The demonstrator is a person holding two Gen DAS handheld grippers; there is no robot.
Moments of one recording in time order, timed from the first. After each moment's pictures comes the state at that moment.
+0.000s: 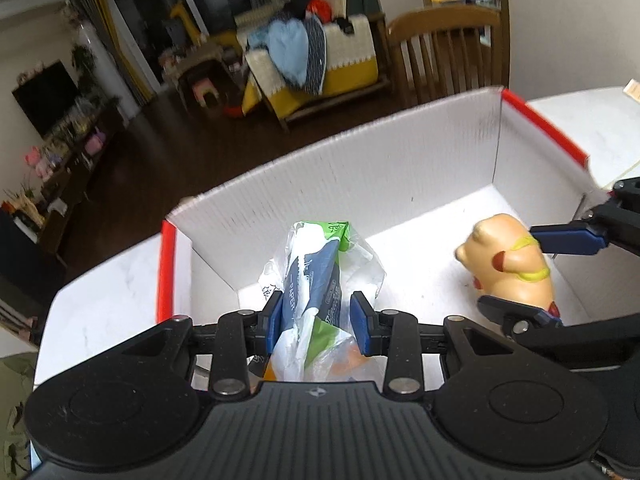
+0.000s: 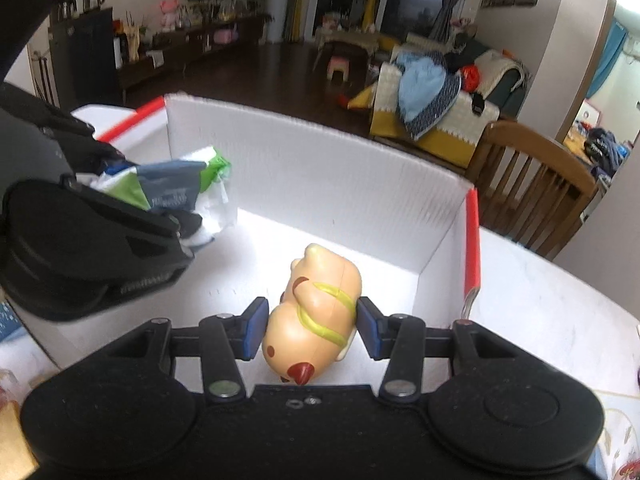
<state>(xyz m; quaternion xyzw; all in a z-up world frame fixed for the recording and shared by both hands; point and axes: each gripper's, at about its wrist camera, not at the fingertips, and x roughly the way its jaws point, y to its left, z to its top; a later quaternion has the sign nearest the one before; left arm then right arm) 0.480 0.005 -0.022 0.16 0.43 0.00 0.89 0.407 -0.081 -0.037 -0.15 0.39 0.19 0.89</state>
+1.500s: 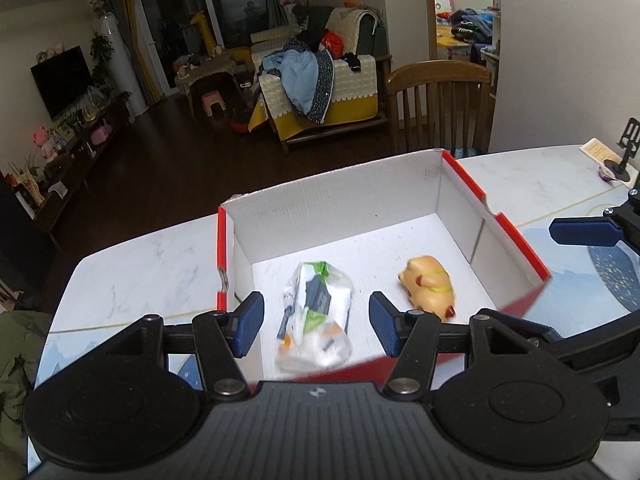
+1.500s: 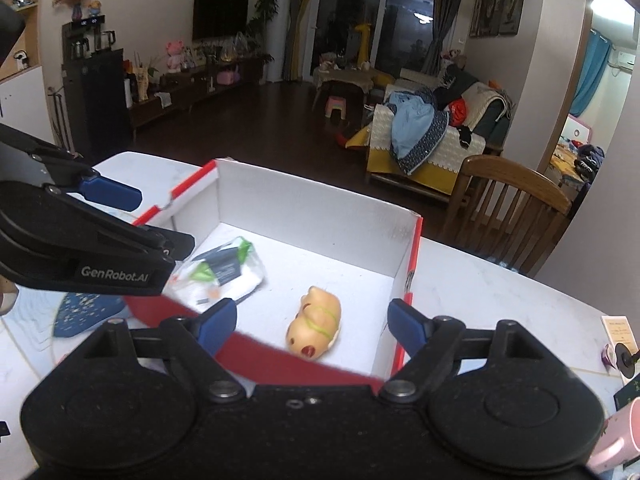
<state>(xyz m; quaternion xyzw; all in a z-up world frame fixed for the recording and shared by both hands) 0.361 0.007 0.067 0.09 0.39 0.00 0.92 0.318 -0.121 0.048 -0.12 0.34 0.20 0.91</state>
